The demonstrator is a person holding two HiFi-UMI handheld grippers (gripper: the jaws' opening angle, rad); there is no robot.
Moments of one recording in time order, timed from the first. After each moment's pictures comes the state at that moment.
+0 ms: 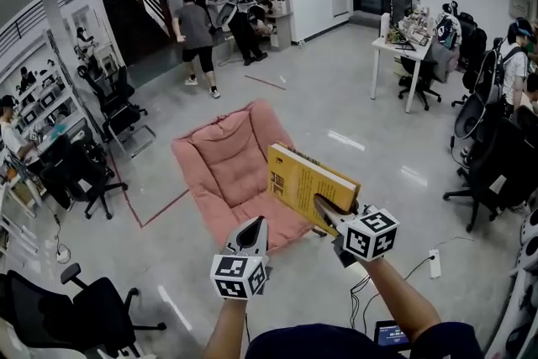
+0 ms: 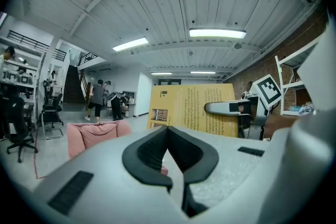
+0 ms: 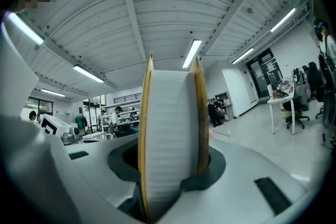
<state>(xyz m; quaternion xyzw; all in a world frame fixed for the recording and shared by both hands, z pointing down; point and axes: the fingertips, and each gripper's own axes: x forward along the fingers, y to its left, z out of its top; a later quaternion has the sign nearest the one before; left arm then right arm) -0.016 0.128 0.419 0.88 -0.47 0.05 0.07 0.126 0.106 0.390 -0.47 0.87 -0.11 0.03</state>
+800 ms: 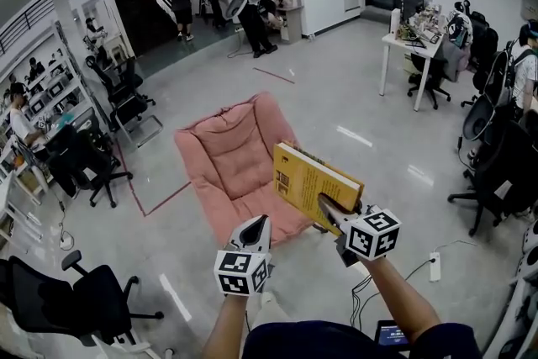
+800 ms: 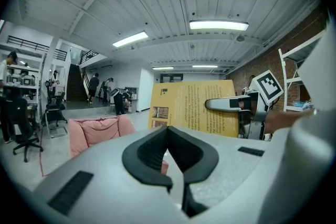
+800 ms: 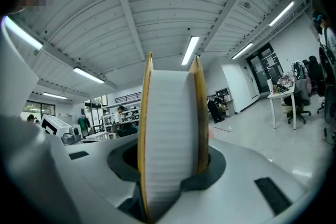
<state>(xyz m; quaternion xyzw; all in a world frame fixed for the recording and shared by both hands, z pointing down) 0.007 0.127 0.436 0.87 -0.48 0.08 0.08 0.152 0.099 0.406 -0.46 0.88 -0.13 0.03</state>
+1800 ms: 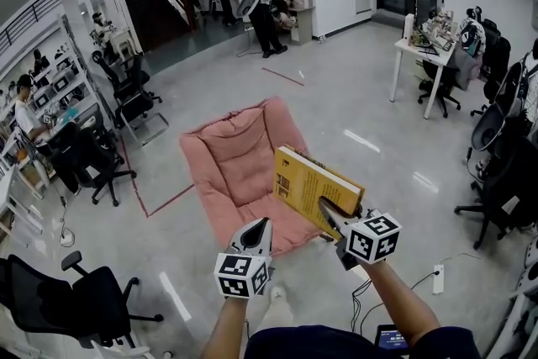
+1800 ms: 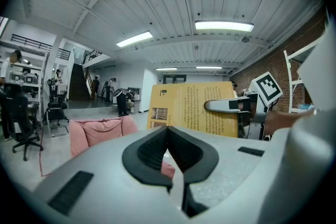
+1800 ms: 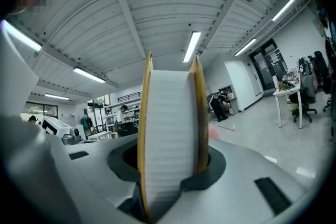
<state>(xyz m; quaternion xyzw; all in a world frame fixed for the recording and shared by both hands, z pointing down) -0.010 0.075 0.442 0.86 -0.49 0.07 0.08 0.131 0.042 0.413 -0.44 0.89 -0.14 0.03</state>
